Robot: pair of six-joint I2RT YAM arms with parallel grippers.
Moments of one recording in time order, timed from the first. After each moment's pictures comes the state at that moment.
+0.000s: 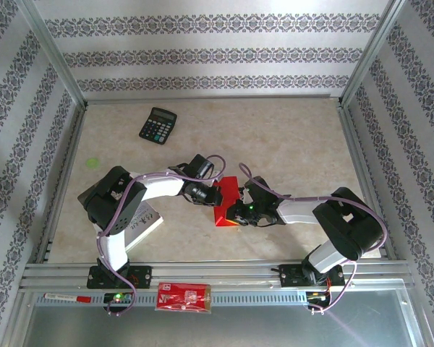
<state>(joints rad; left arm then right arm) -0.64 1.87 1.04 -0.28 0.51 -0.48 0.64 1.55 0.50 0.10 -0.54 0.96</state>
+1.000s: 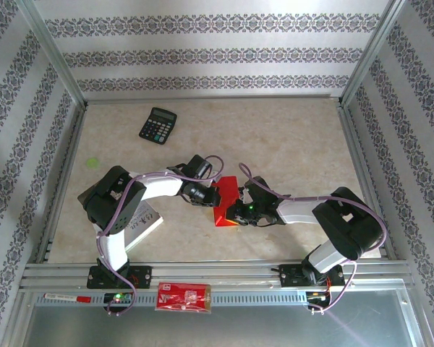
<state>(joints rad) -0.62 1.87 1.02 -0.28 0.51 -0.48 0.64 1.55 0.50 0.11 -0.54 0.96</state>
